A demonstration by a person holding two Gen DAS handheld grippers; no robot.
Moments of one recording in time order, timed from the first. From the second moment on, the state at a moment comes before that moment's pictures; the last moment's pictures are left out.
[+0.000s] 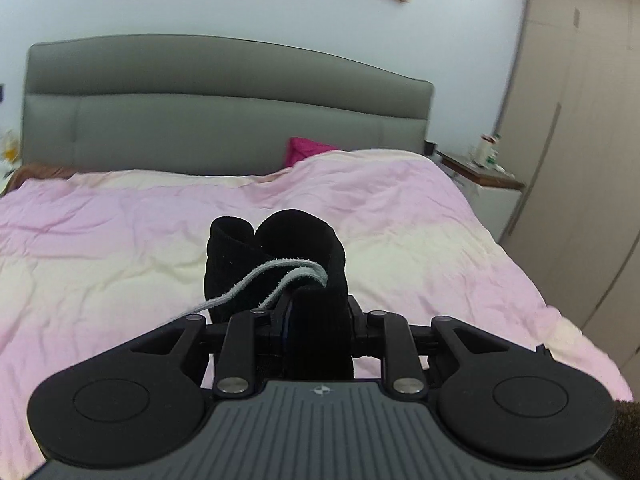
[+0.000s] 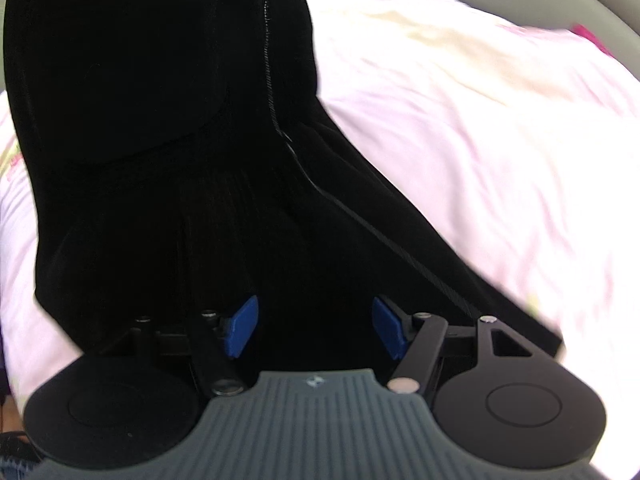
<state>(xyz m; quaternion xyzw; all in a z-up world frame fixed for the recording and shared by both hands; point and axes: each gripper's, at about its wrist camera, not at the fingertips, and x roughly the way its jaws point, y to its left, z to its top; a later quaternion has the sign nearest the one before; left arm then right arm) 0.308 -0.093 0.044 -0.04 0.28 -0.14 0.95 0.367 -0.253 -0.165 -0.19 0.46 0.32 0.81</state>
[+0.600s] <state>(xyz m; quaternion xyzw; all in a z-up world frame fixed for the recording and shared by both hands) 0.288 -0.352 -0.160 0.17 0.46 -0.30 0.82 0.257 -0.431 -0.184 -0.05 0.48 0.24 0.84</state>
